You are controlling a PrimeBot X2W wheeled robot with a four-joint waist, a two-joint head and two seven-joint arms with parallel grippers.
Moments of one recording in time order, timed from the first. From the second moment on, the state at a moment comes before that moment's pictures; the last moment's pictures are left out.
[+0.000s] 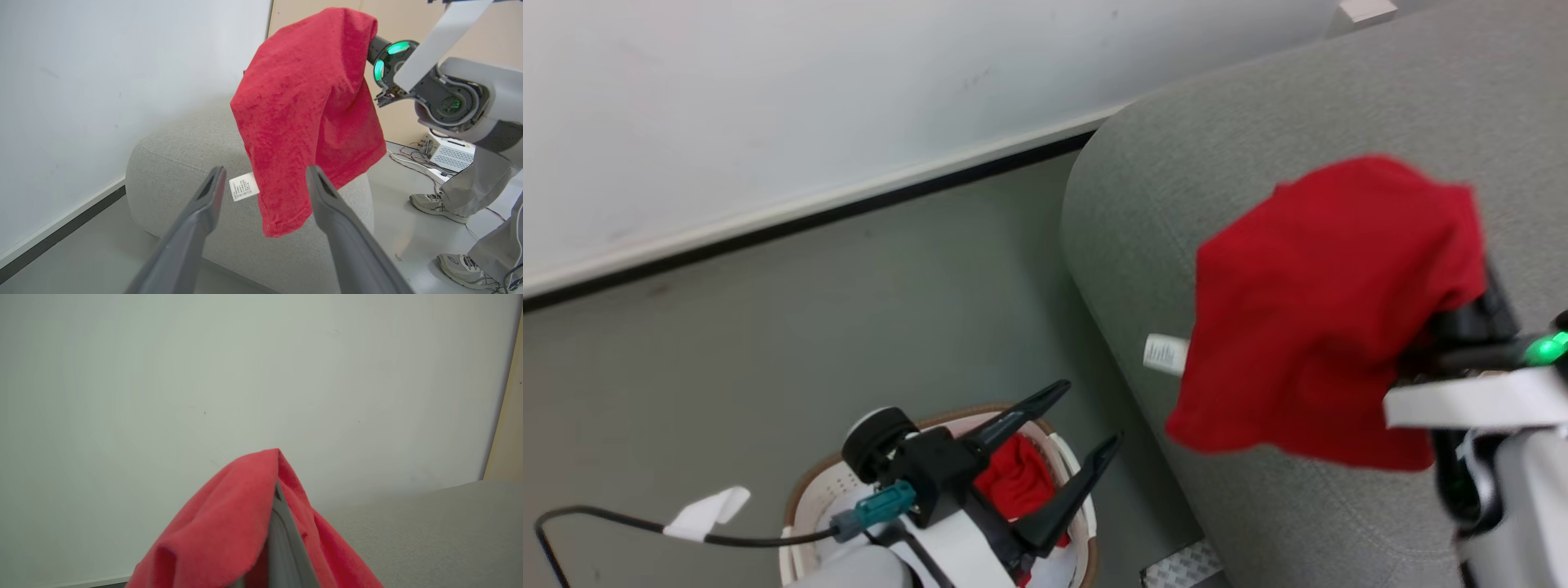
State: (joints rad) left arm -0.55 0.49 -1.00 -0.03 -0.62 0.05 -0.23; right arm -0.40 -0.06 0.03 0.17 0.30 0.13 -0.25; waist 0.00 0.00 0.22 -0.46
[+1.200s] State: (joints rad) left arm -0.59 0.80 -0.88 -0.26 -0.61 0.04 -0.22; right arm -0.86 -0.17 -0.48 0.55 -0.13 0.13 0.20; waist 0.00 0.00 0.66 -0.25
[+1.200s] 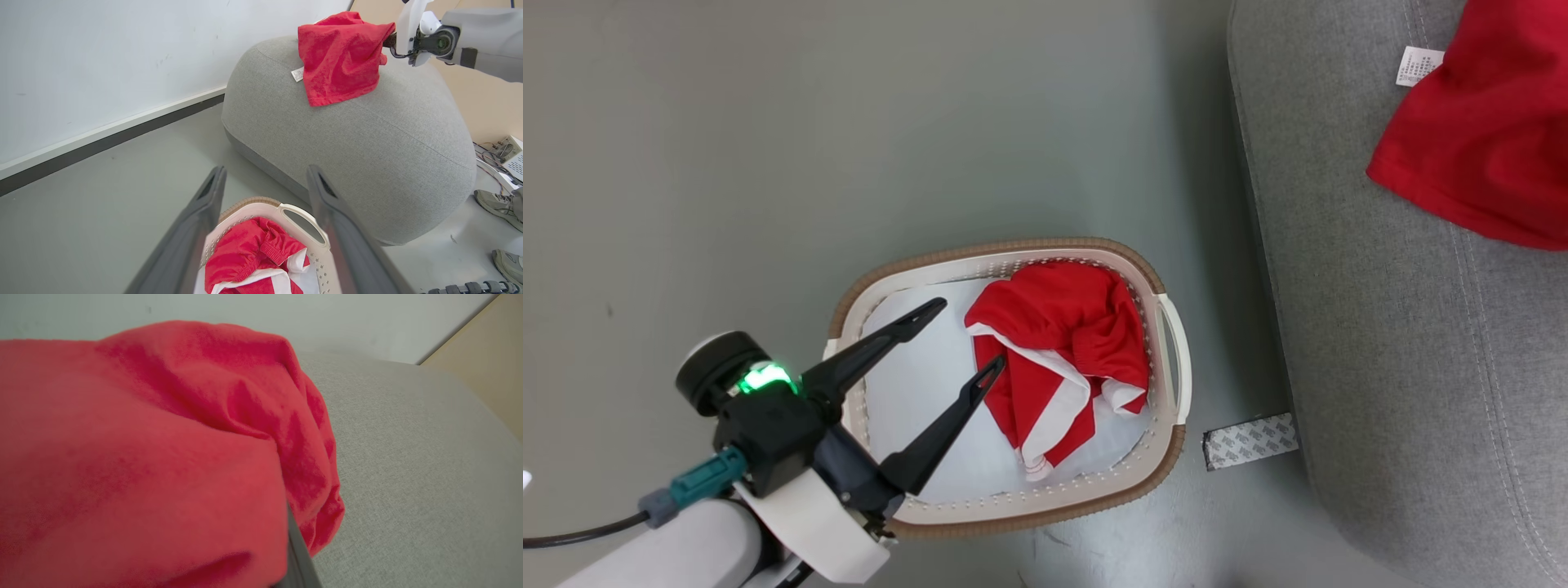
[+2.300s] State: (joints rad) left arm -0.44 0.58 -0.75 -0.01 -0.71 0.11 -0.26; right arm -0.62 -0.48 -0.03 0.30 0.25 0.13 0.46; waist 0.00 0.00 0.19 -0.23
